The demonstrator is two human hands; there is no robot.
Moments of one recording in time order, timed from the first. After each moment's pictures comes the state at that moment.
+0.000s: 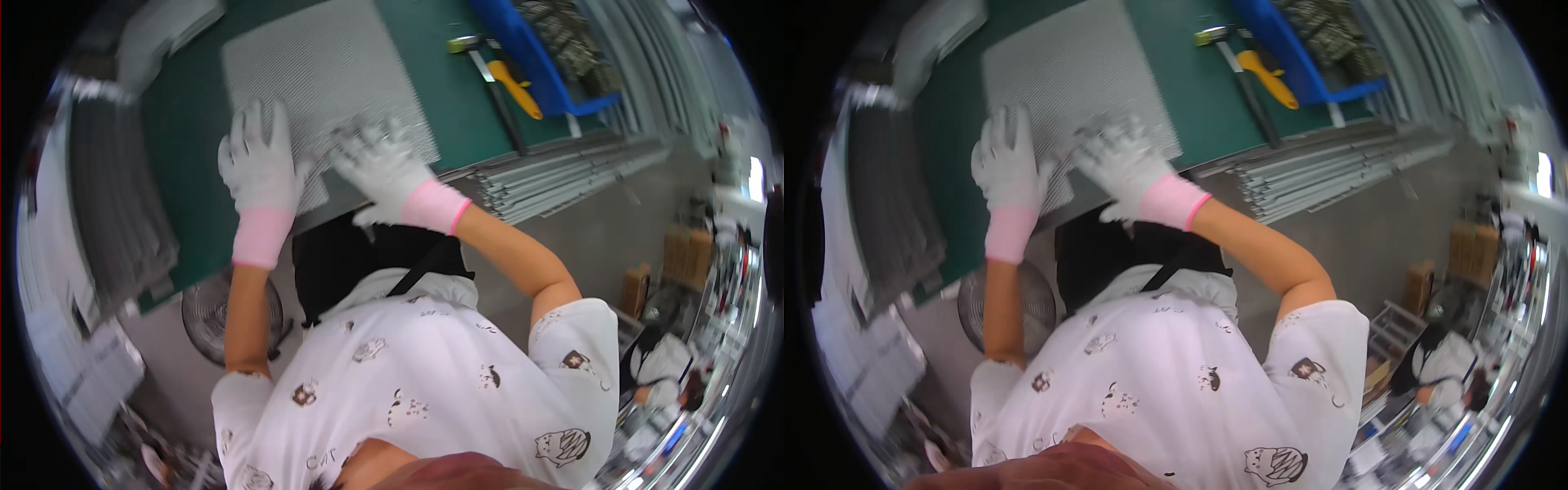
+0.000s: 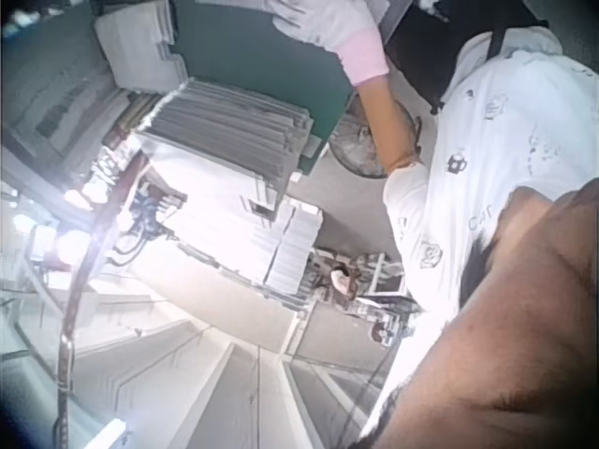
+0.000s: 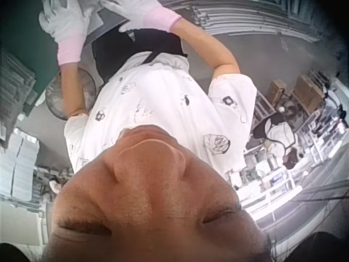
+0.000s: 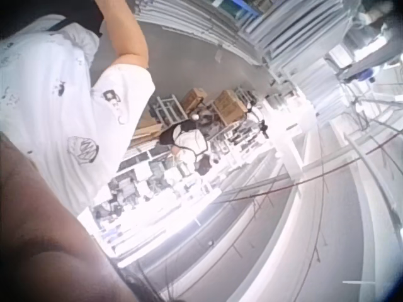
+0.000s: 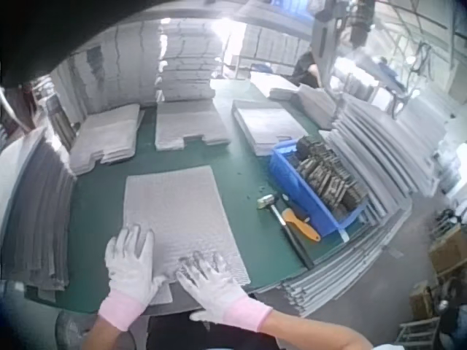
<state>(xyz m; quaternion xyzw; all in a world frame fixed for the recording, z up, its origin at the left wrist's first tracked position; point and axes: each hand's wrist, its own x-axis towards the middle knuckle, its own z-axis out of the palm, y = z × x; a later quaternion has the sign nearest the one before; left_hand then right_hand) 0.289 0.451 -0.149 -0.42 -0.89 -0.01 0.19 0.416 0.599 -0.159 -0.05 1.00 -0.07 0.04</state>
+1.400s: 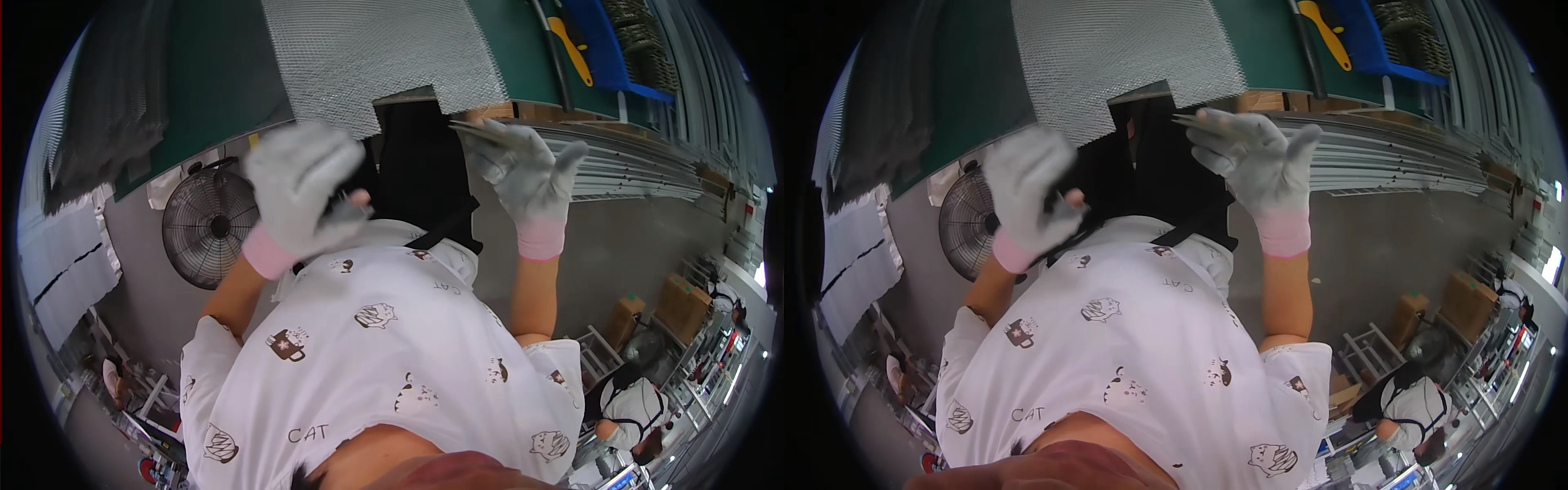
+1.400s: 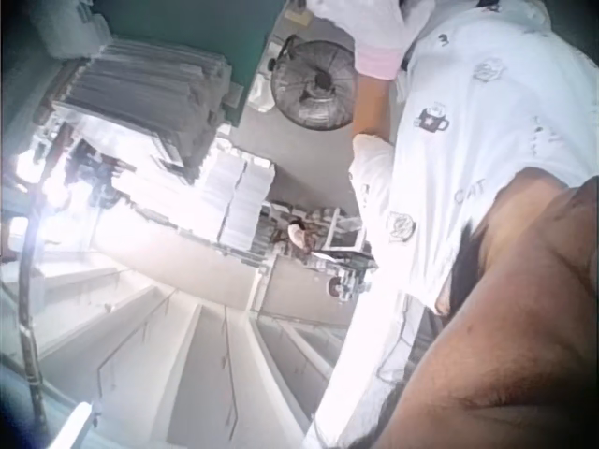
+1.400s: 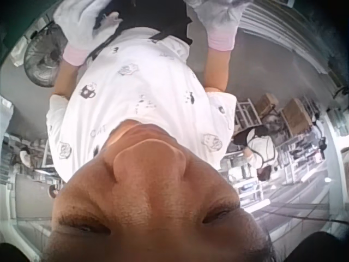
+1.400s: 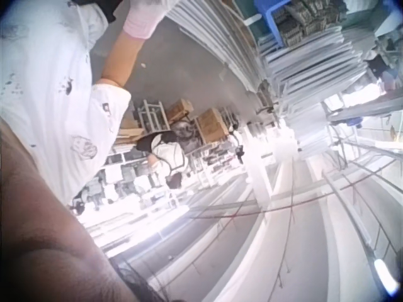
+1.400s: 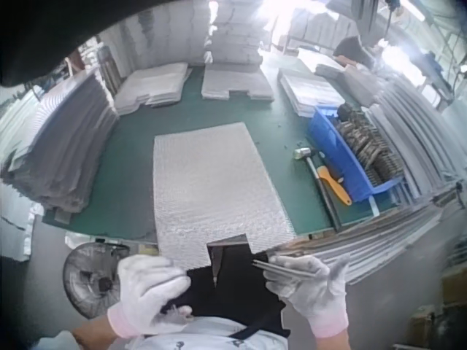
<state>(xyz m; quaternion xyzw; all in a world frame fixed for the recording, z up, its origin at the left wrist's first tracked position) 0.412 0.386 -0.131 -0.56 -0.74 -0.33 0.16 0.565 0.617 -0.147 0.12 0.27 -0.95 -0.12</state>
